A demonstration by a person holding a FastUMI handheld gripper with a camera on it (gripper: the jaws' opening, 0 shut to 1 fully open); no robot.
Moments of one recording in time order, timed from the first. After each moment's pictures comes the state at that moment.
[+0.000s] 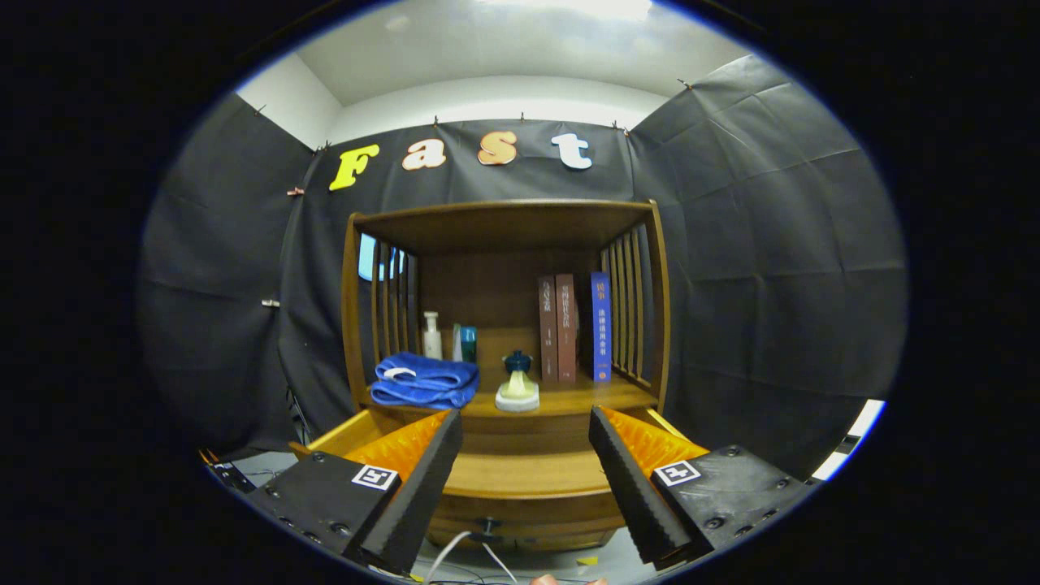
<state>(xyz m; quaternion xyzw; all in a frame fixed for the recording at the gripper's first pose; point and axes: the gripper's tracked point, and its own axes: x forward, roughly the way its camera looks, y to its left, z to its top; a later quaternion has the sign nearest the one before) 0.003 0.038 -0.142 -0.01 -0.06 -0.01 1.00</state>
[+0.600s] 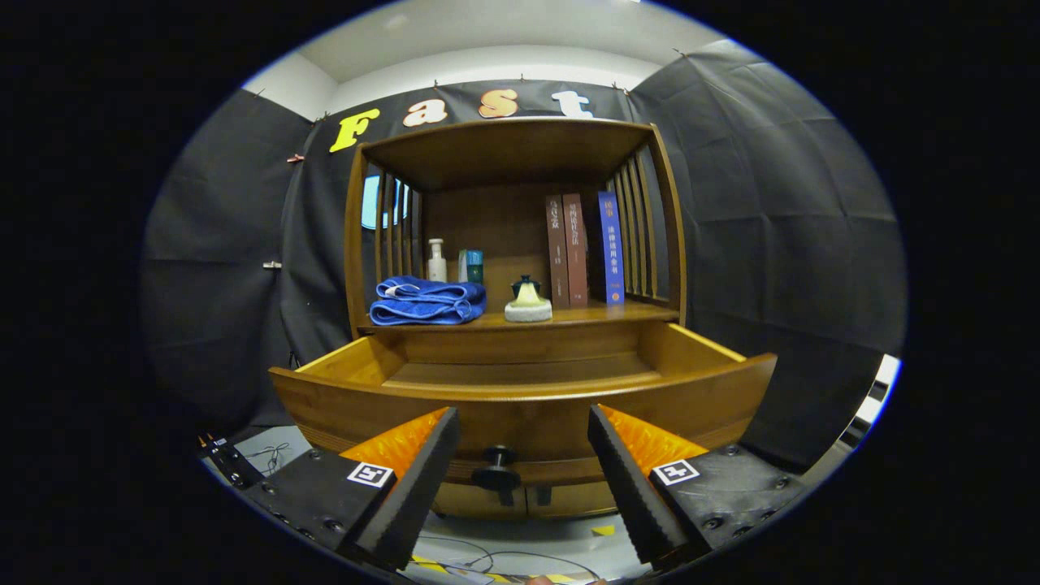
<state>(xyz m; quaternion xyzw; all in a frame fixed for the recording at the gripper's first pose) 0.026 0.049 -0.260 0.01 0.01 0.00 1.00</state>
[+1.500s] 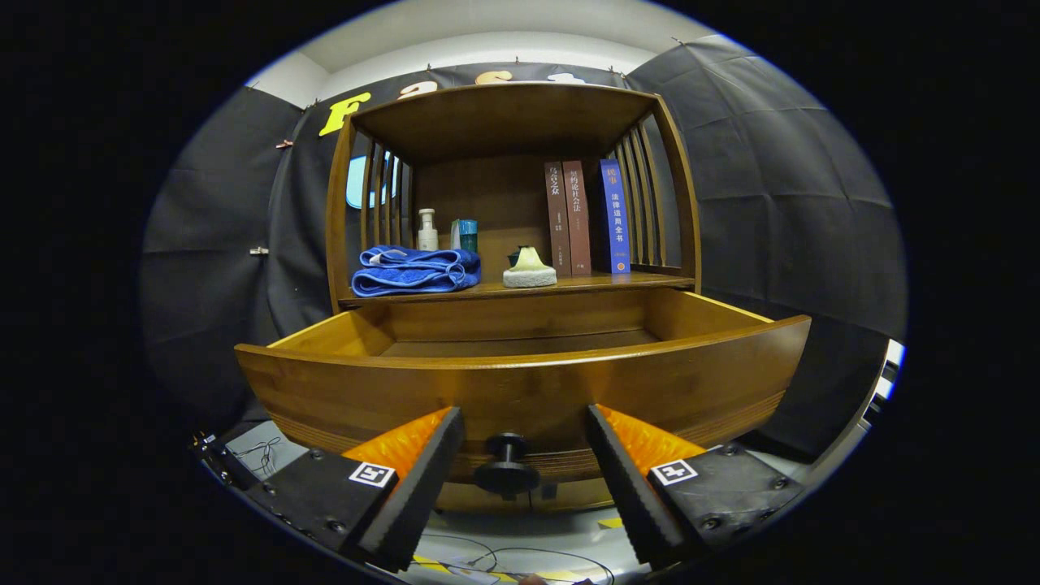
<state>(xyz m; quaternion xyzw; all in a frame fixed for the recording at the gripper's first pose) 0.064 0.060 -0.291 0.01 0.03 -0.01 1.00</state>
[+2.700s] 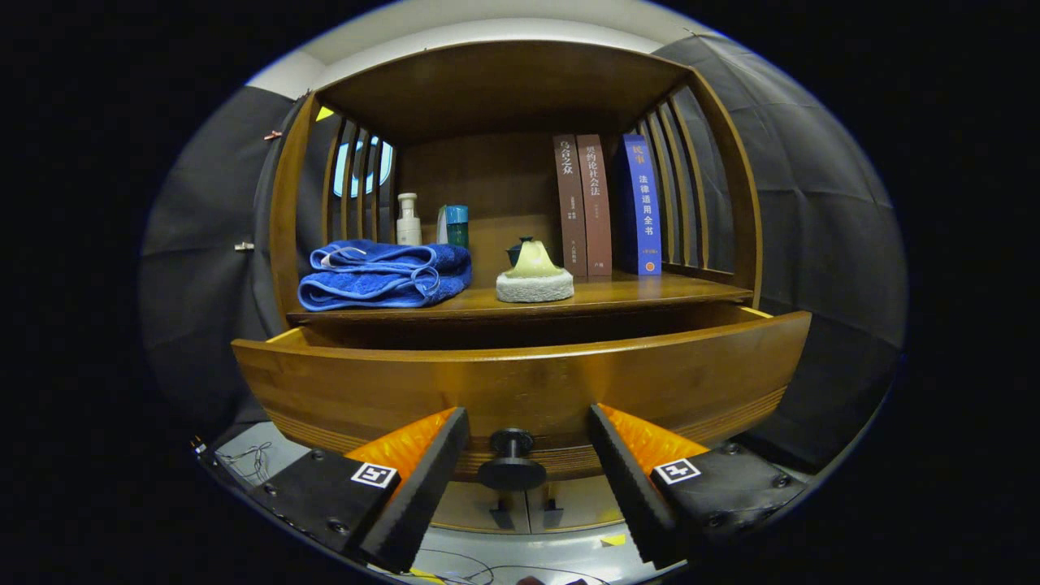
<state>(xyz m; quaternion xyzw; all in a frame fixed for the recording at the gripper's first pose) 0.182 0.060 -0.280 0.00 0.05 -0.01 1.00</state>
